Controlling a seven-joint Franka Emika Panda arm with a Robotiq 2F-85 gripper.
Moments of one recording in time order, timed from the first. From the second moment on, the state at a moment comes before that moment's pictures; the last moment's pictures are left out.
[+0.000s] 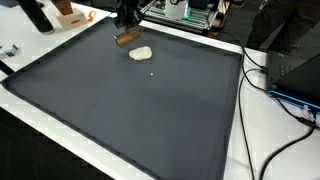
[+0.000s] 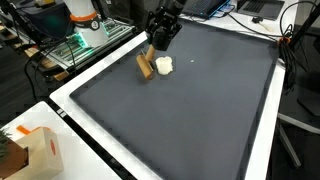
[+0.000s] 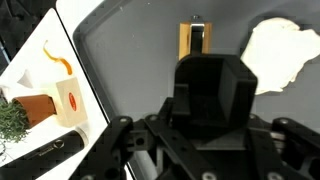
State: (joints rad) arm 0.10 0.17 0.03 -2.12 -0.50 1.94 0.88
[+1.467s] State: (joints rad) arm 0.07 -0.22 0.03 -2.24 -0.27 2.01 0.02
